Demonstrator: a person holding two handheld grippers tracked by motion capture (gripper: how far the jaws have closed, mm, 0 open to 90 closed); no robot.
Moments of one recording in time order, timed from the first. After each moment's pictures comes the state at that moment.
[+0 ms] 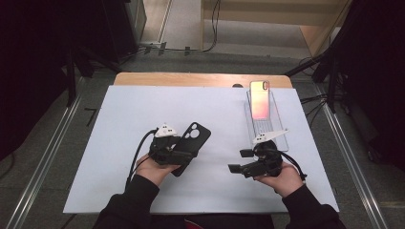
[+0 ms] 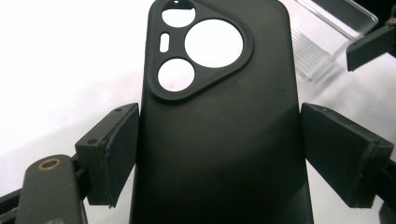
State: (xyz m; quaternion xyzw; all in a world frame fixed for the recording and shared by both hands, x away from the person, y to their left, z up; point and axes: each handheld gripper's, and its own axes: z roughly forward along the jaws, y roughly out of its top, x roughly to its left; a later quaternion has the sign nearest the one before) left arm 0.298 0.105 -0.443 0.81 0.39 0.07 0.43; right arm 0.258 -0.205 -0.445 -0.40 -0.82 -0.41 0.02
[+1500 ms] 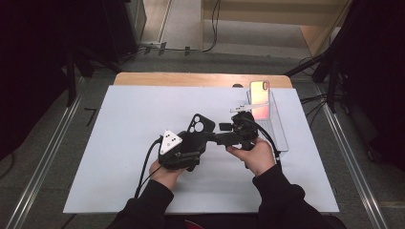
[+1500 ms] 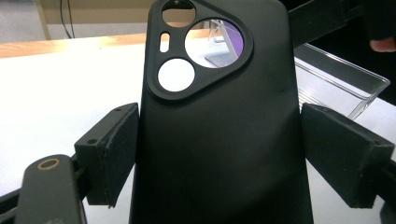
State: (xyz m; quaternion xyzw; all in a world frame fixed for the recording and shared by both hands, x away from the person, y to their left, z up) left arm 0.282 0.086 -0.468 0.73 0.38 0.17 0.54; right arm 0.313 -0.147 -0.401 -0.45 -0.77 -0.45 0.01
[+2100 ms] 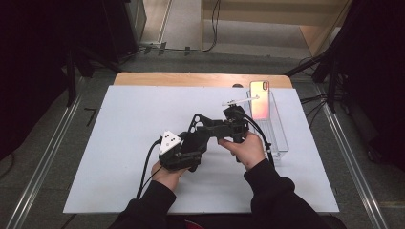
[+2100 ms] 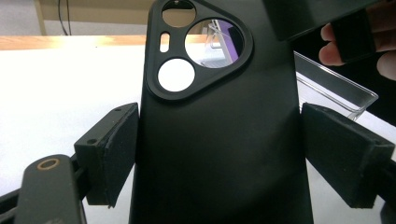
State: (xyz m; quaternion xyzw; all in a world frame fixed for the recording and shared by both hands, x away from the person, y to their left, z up) left arm 0.281 0.085 -0.469 0.72 0.40 0.16 0.55; right arm 0.337 -0.130 -0.406 -0.47 -0.76 -0.46 0.05
